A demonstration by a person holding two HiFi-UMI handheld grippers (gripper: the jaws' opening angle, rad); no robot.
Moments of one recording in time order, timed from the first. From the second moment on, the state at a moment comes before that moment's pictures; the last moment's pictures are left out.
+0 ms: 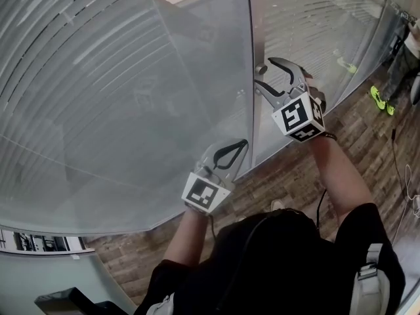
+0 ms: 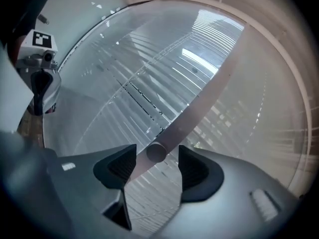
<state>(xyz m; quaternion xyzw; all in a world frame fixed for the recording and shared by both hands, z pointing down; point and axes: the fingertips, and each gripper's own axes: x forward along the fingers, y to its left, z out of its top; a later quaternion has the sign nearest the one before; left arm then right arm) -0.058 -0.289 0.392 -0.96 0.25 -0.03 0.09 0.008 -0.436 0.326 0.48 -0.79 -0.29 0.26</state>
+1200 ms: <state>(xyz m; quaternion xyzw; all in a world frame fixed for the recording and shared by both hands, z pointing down) -0.063 -0.292 0.399 -0.96 0.26 -0.02 0.07 0.001 -0.443 0.335 0.44 -0.70 -0.42 0.38</state>
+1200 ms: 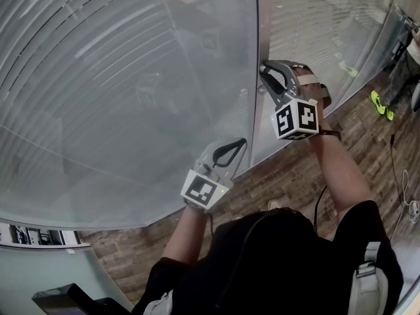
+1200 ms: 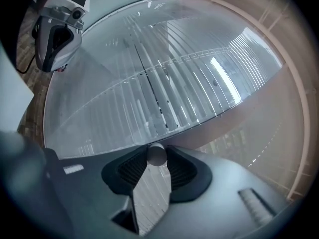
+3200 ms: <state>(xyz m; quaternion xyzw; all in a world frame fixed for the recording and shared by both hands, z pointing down) -0.076 -0.300 0.394 -0.96 0.29 0.00 0.06 0.025 -0.455 0.327 0.52 -0.84 0.14 -0.11</state>
